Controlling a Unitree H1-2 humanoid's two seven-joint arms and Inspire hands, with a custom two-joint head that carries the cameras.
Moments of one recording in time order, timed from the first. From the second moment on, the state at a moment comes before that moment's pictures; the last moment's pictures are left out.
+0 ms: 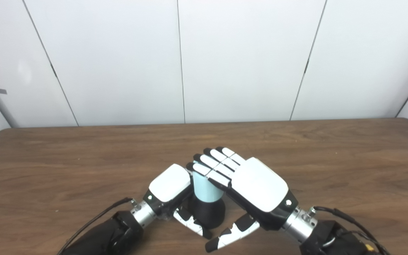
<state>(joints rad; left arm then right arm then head) -0.54 0.38 -0.86 0.48 0.74 -0.45 0.42 -0.14 -0.30 0.35 -0.52 -1.03 -0.16 0.30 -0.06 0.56</state>
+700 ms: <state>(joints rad) -0.54 0.38 -0.86 0.48 0.74 -0.45 0.42 -0.14 -0.30 0.35 -0.52 -1.02 -0.16 0.30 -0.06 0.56</state>
